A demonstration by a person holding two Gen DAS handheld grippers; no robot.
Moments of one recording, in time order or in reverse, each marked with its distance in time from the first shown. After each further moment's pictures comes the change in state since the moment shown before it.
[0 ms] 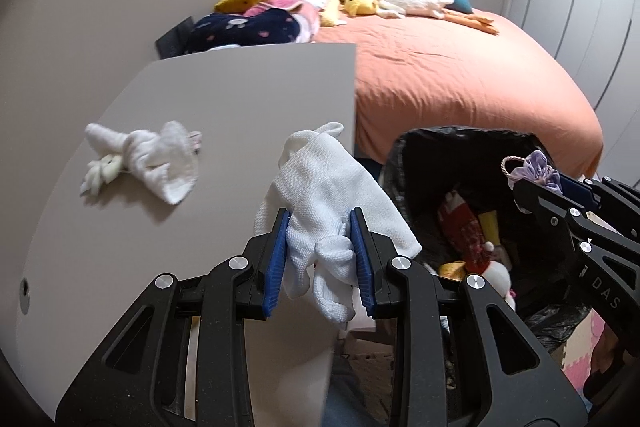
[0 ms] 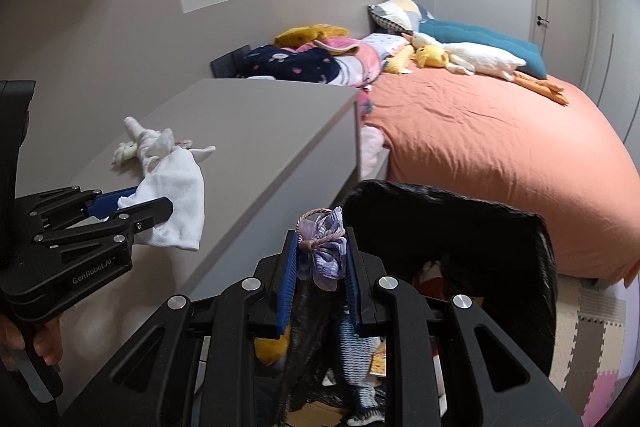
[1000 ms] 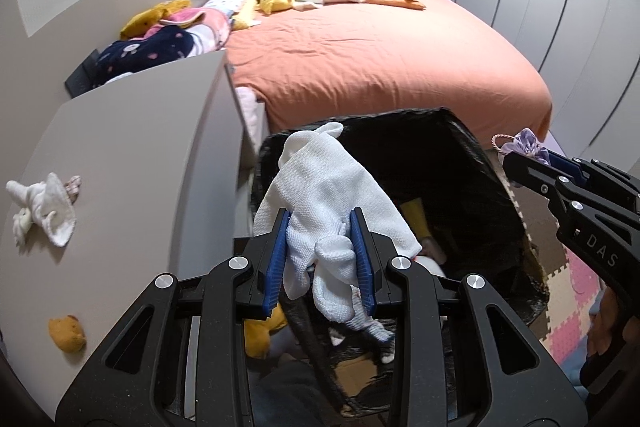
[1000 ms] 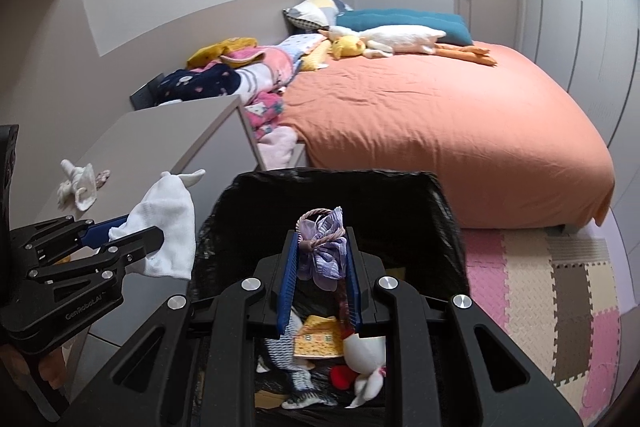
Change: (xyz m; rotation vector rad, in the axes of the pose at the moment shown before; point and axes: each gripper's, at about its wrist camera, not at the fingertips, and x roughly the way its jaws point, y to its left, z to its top) left arm 0.019 -0.114 0.011 0.158 0.018 -0.185; right arm -0.040 -0.115 -0.032 0.197 -0.019 -0.171
